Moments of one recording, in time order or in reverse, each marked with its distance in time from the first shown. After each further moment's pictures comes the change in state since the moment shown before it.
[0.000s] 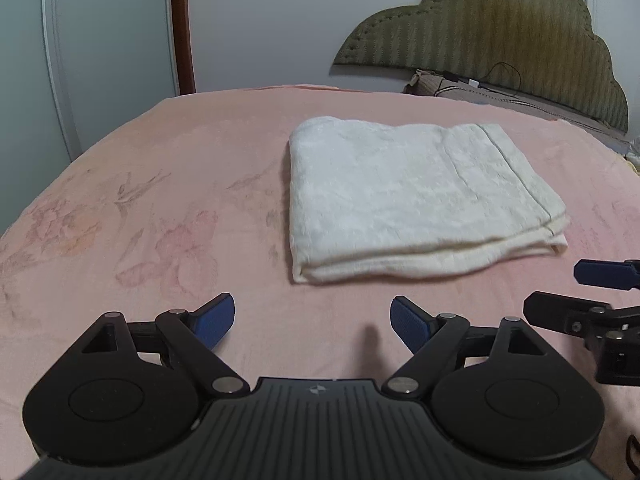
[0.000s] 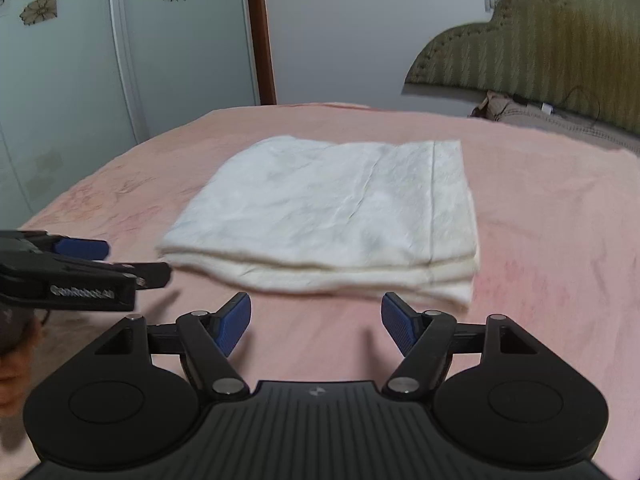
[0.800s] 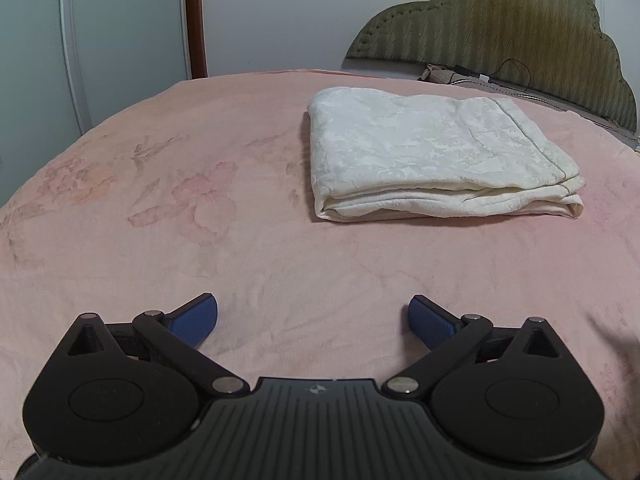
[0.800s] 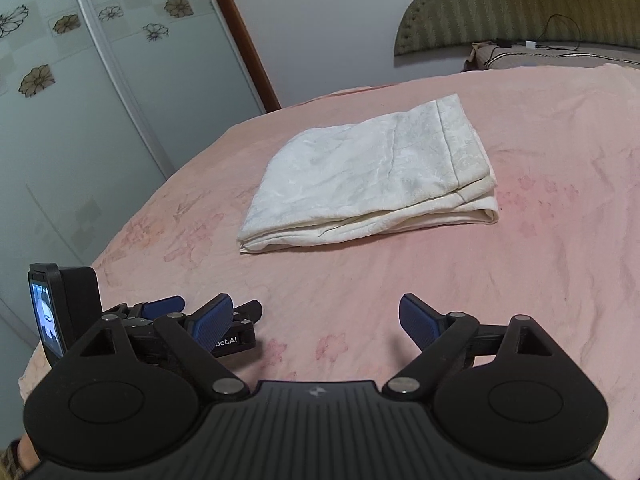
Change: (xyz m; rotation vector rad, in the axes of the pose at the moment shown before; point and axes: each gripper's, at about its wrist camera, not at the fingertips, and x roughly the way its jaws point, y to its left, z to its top) left arm 0.008 0.013 -0.039 -0.024 -0.004 0.025; right arm -0.052 0.028 -0.021 0.233 -0.009 0.083
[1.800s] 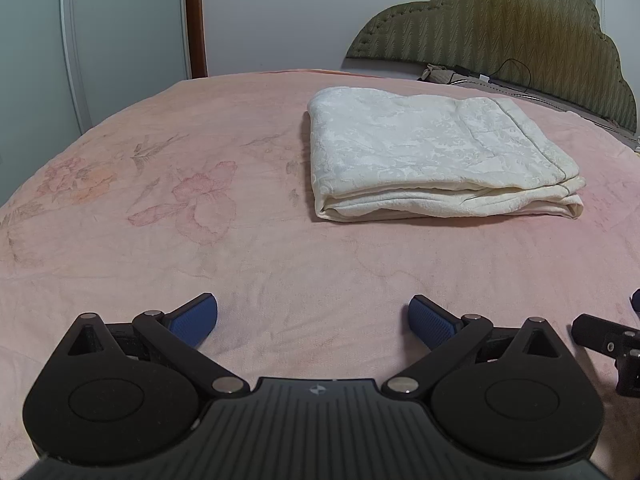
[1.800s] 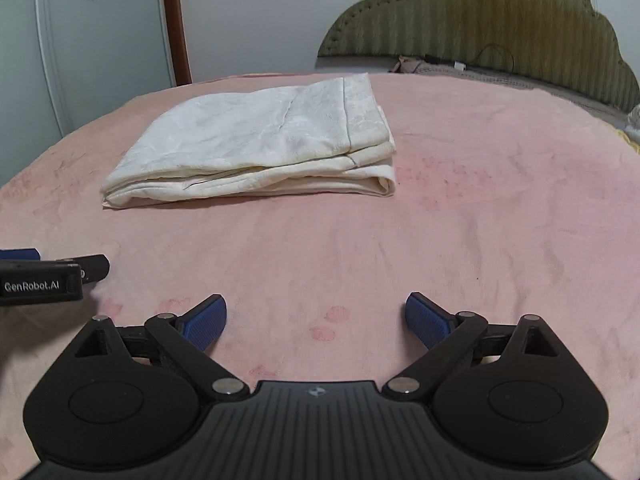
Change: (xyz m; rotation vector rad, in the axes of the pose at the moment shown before) left arm 0.000 -0.001 0.000 -0.001 0.000 0.000; right arm 0.044 -0.030 -0.037 -0.115 -0.012 -0.339
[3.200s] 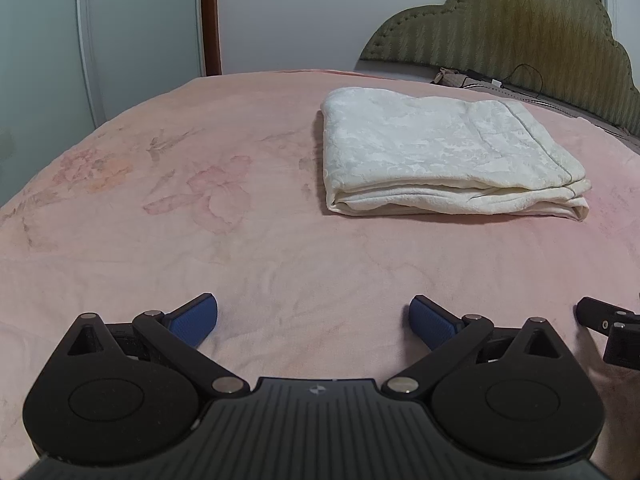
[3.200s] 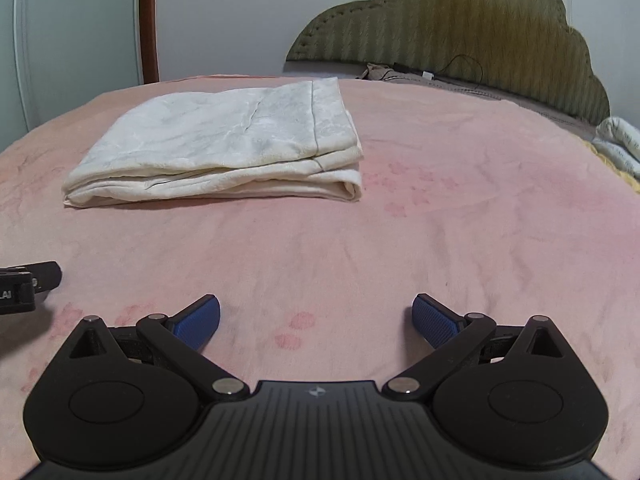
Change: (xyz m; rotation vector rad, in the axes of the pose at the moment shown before) left arm -0.009 -0.003 -0.007 -0.030 -0.003 0.036; right arm 0.008 -0.001 0.003 -0.006 -0.010 -0.125
